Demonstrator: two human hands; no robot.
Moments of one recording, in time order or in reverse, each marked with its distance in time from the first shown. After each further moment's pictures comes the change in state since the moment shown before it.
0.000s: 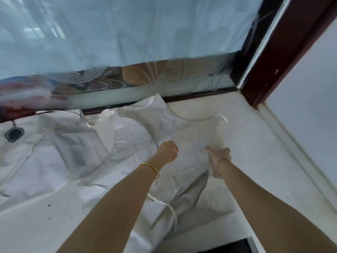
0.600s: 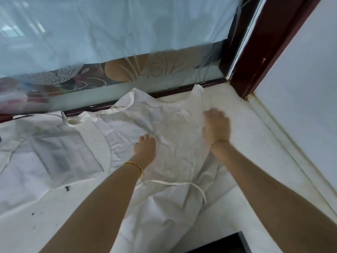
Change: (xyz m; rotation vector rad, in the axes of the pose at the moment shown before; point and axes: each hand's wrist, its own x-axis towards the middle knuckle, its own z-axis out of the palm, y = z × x) left_hand 0.019 -0.023 0.008 0.624 0.162 0.008; right_hand 0.005 -0.052 -0.039 -0.885 0.355 -0.936
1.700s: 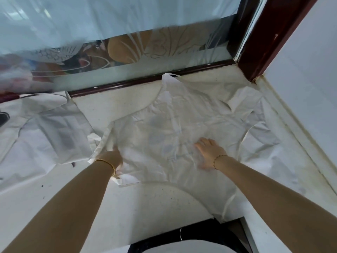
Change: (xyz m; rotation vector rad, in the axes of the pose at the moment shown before) left_hand -0.071 -0.098 0.041 0.264 -0.522 -0.263; right_hand -0.086 0.029 0.086 -0.098 -0.727 -0.298
